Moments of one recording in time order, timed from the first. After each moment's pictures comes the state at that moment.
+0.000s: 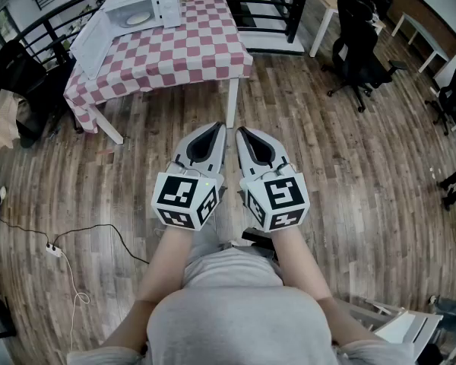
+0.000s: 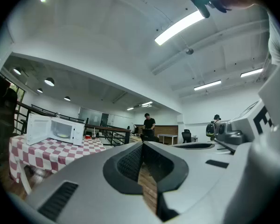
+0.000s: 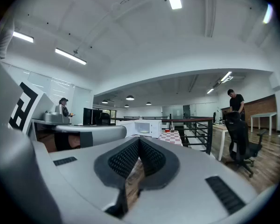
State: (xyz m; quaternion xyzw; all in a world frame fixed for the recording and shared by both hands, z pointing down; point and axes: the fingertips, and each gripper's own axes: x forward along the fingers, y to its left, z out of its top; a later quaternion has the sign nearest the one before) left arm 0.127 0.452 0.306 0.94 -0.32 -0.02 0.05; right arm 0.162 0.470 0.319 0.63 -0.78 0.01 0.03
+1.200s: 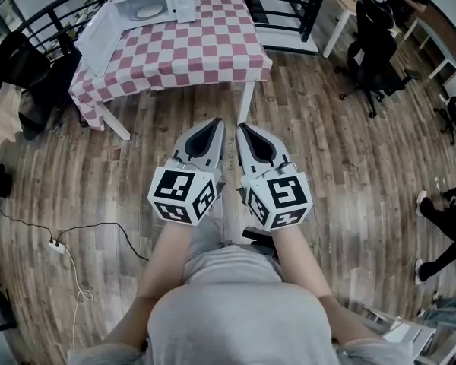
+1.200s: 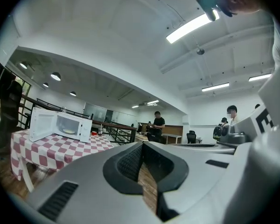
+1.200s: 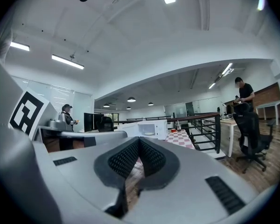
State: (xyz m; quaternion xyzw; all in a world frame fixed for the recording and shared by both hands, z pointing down) left arm 0.091 0.359 0.315 0.93 -0.34 -0.02 0.09; right arm 0.130 0.382 0.319 0.61 -0.79 0.04 -0.01
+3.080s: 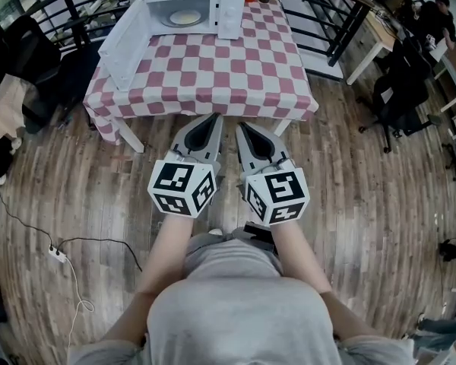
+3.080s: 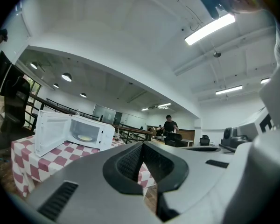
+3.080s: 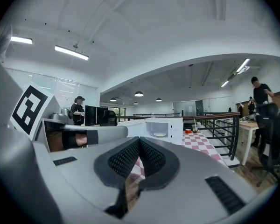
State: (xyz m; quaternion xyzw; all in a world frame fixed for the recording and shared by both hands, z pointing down) left arm -0.018 0.123 0.319 0.91 -0.39 -0.04 0.10; right arm 0.024 0.147 0.328 0.57 -0.82 0.03 0.04
